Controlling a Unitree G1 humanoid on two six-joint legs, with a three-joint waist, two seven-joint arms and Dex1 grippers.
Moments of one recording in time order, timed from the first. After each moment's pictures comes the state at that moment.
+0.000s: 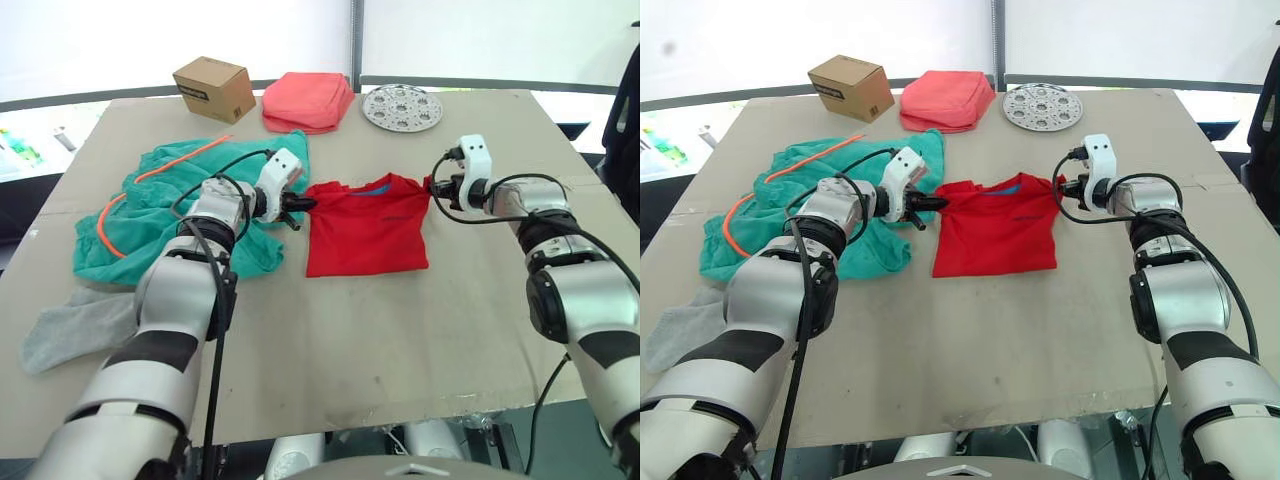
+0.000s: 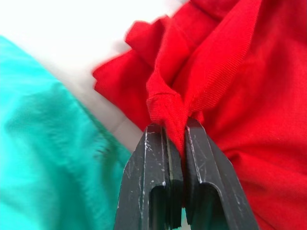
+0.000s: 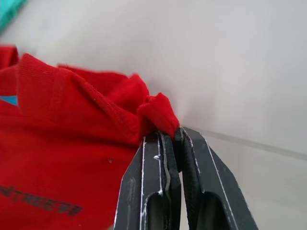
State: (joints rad) left arm -1.21 0.44 -0.02 1.36 0.02 0.11 -0.97; right arm -1.19 -0.38 0.03 1.16 0.21 0.45 0.61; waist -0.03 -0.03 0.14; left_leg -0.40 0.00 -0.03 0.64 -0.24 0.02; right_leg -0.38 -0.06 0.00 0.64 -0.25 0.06
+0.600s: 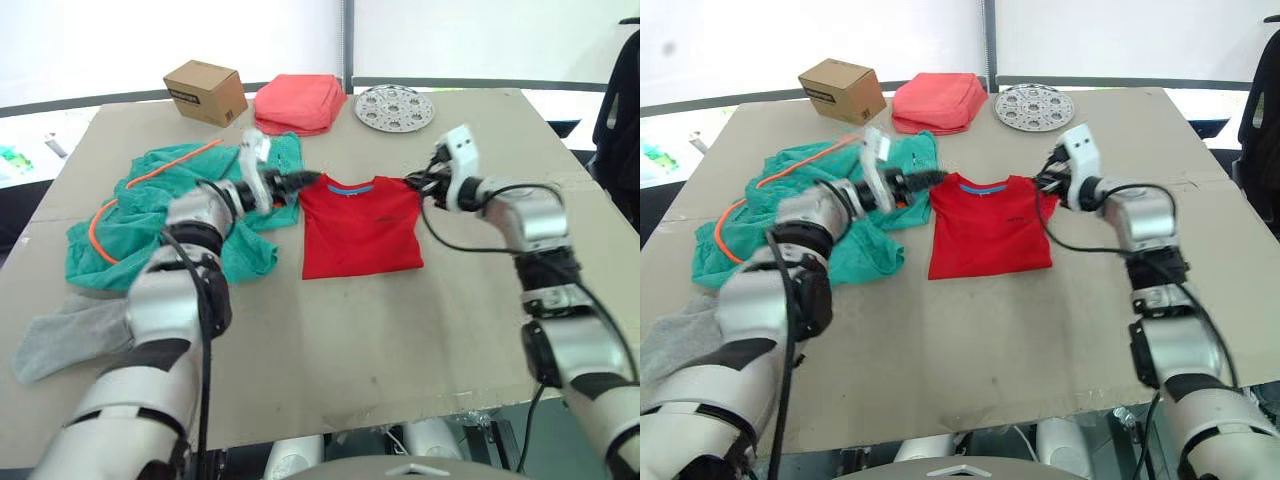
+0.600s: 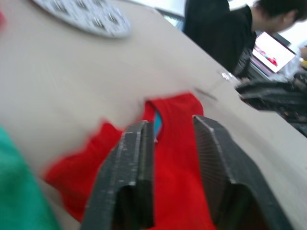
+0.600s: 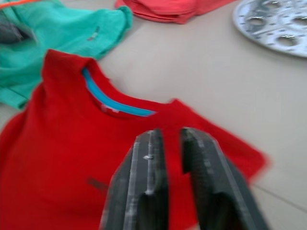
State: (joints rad) left arm -1.10 0.41 0.23 1.18 -0.20 0.37 -1.11; right arm -0.87 -0.30 0.03 0.42 0.21 0.62 0.64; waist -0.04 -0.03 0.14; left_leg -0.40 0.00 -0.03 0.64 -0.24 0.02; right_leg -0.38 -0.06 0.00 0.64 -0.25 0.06
